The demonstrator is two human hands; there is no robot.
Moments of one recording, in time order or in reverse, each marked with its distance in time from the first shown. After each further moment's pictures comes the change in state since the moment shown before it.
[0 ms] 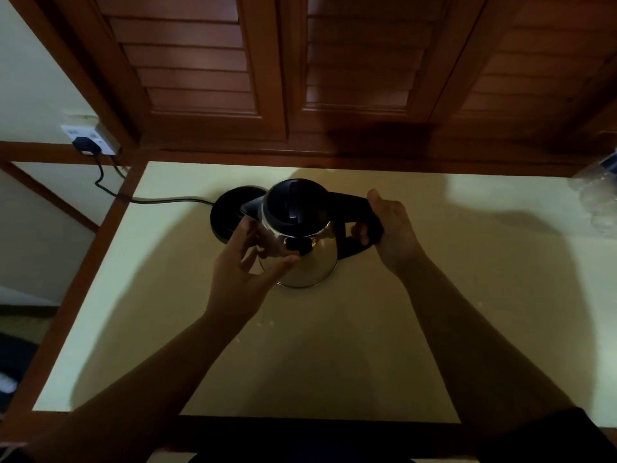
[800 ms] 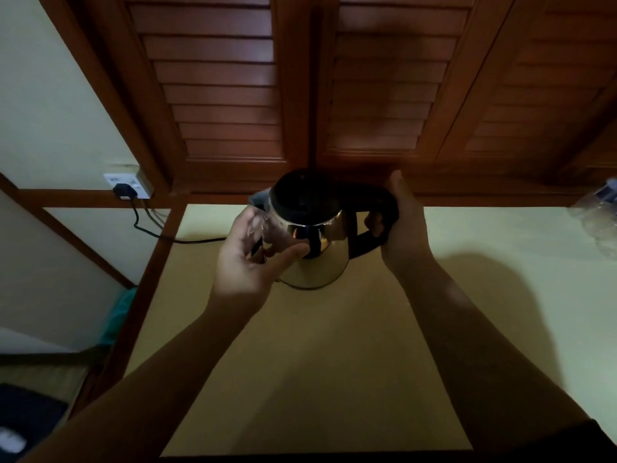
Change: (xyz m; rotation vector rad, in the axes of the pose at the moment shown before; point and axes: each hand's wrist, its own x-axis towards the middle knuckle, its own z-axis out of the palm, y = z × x) left_hand 0.036 0.044 -0.086 -0.196 -0.015 0.042; right_hand 0.020 -0.073 0.085 0.215 0.276 -0.024
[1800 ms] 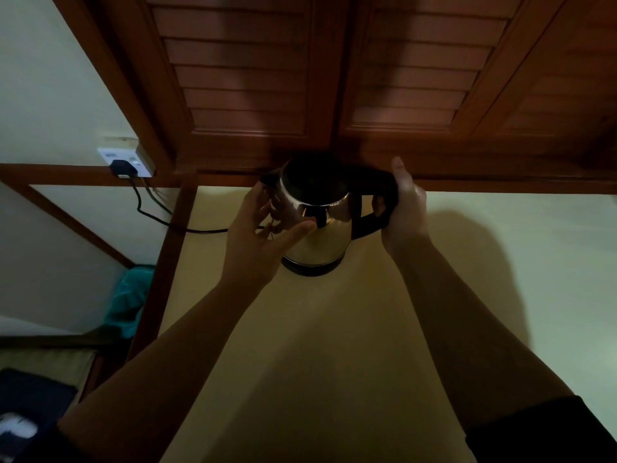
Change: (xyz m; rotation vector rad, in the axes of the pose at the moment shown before) left_hand 0.057 -0.050 -0.044 0.029 0.041 -0.033; right_hand 0.044 0.057 0.055 -0.046 0.094 0.075
